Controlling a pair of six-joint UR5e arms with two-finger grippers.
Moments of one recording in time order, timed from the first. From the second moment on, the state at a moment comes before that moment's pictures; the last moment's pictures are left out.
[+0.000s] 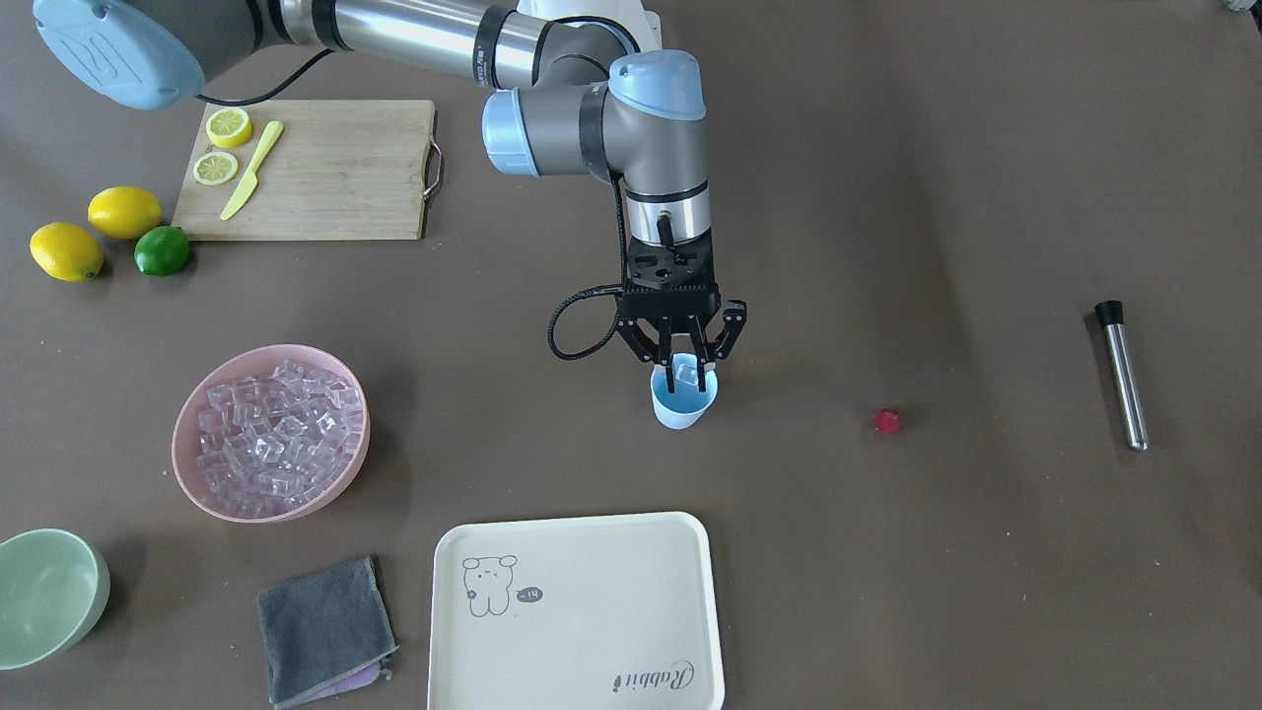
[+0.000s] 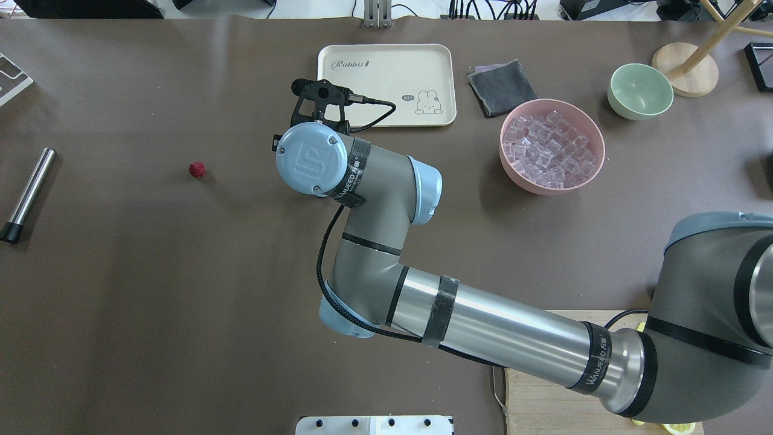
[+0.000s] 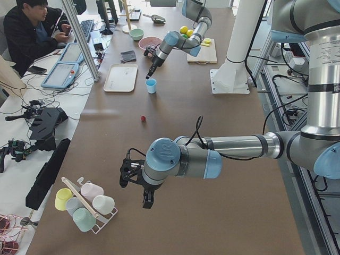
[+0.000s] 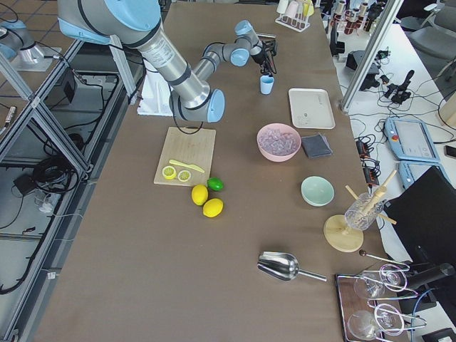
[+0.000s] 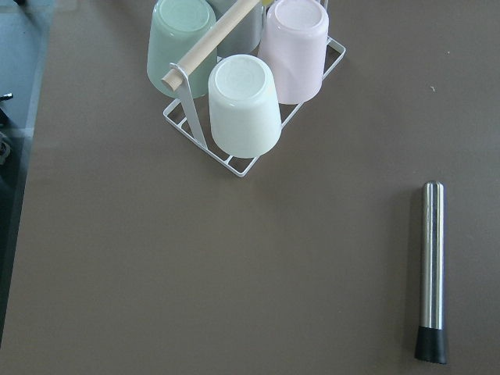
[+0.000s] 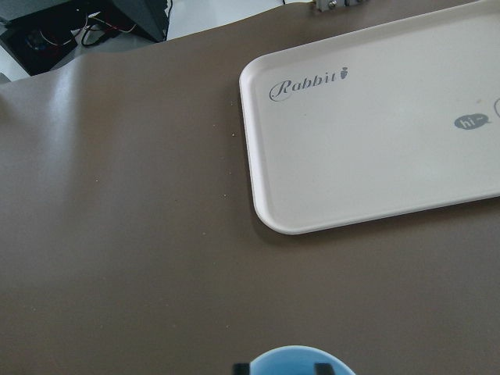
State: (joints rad) left arm -1.81 -1.47 -1.65 -1.73 -2.40 0.05; right arm 0.45 -0.52 1.23 -1.25 1.38 1.40
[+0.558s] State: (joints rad) left arm -1.81 -1.47 -1.65 -1.73 -2.40 0.05; right arm 0.48 -0.61 1.33 -1.26 1.46 1.25
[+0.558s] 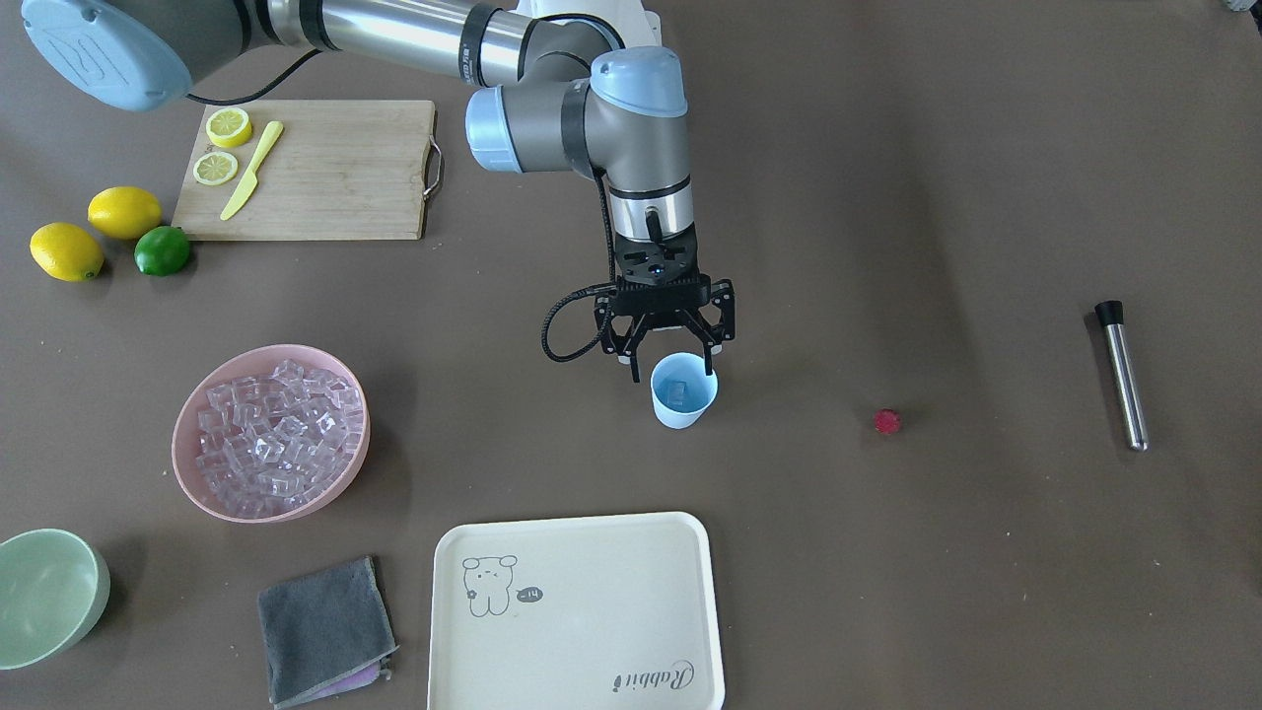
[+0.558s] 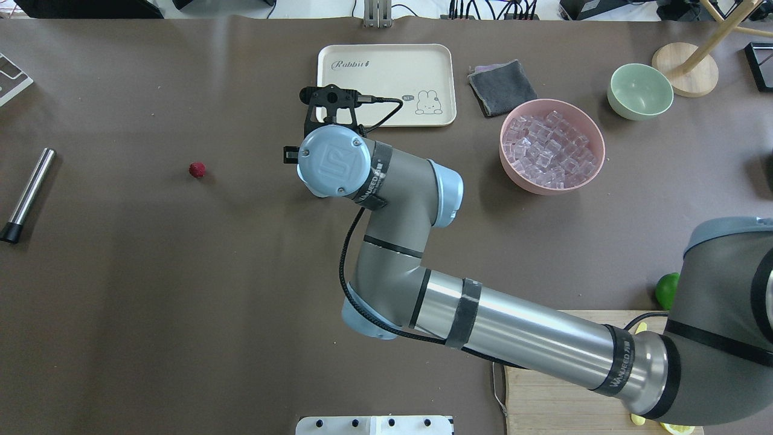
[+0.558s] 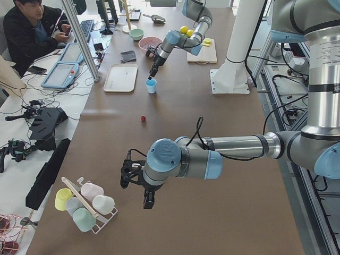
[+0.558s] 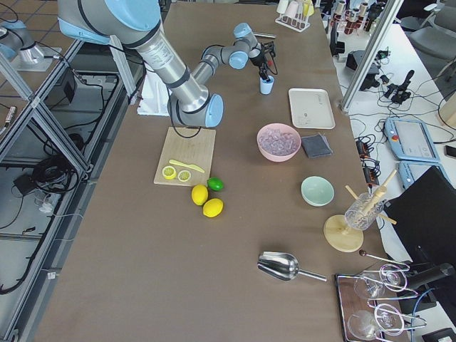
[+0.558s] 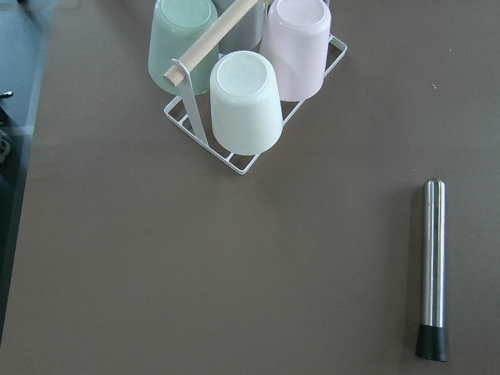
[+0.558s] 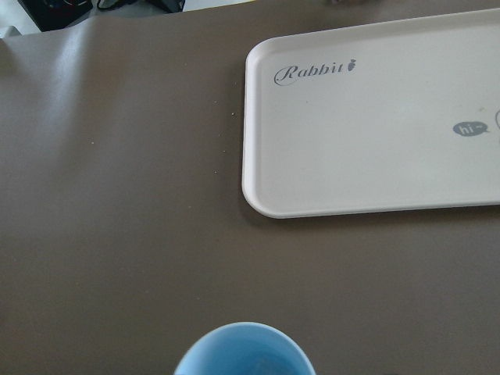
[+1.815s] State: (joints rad) left arm -1.81 -1.46 -1.66 -1.74 -2.41 0.05; right arm 0.86 -1.17 1.67 -1.27 1.91 0.63
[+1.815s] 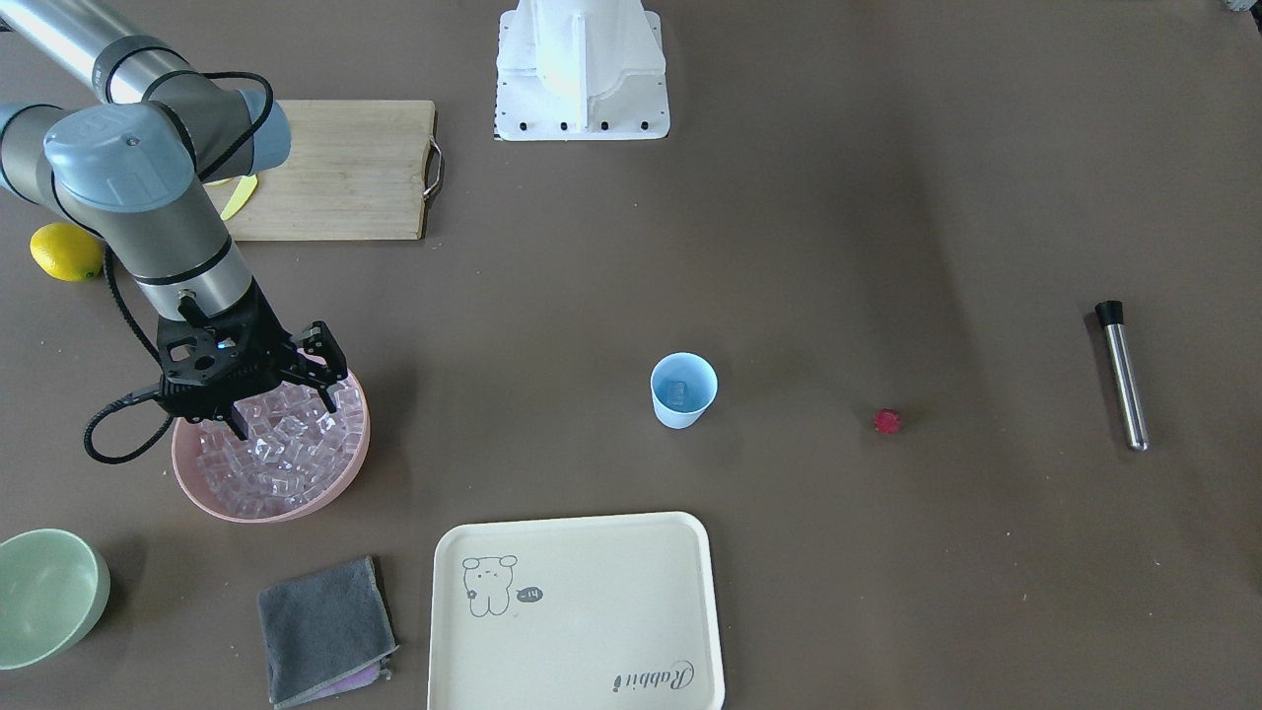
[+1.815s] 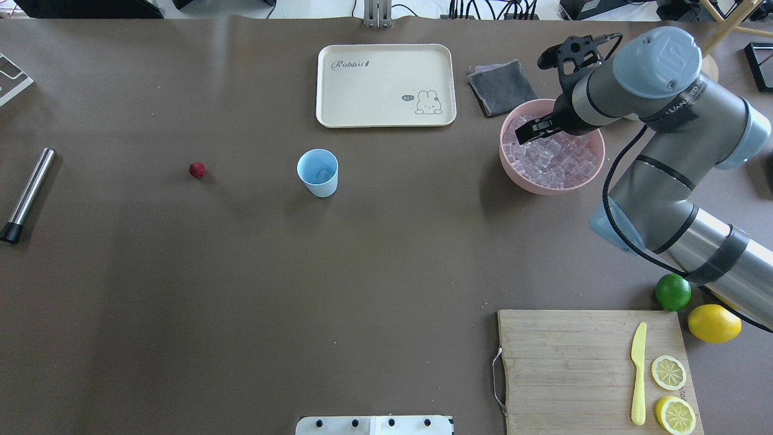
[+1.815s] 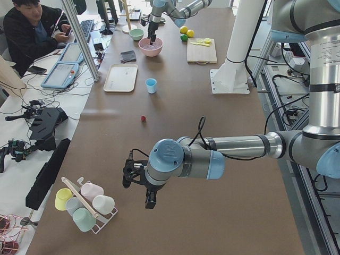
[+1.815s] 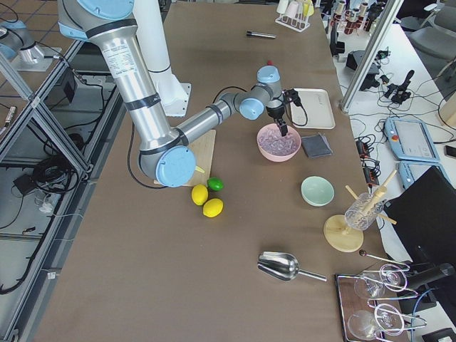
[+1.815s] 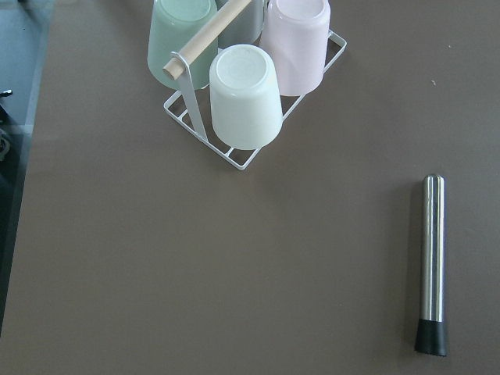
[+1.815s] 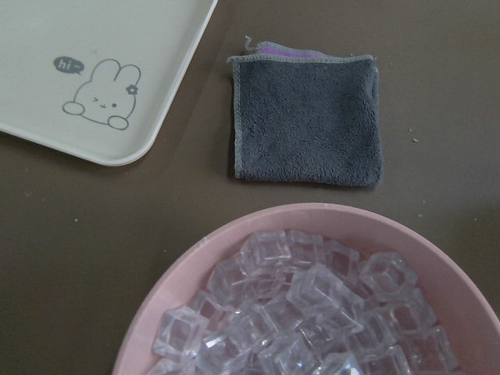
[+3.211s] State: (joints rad) left arm -1.81 -1.44 -1.67 -1.74 -2.45 0.05; right arm 0.76 -1.17 1.64 -1.35 1.75 0.59
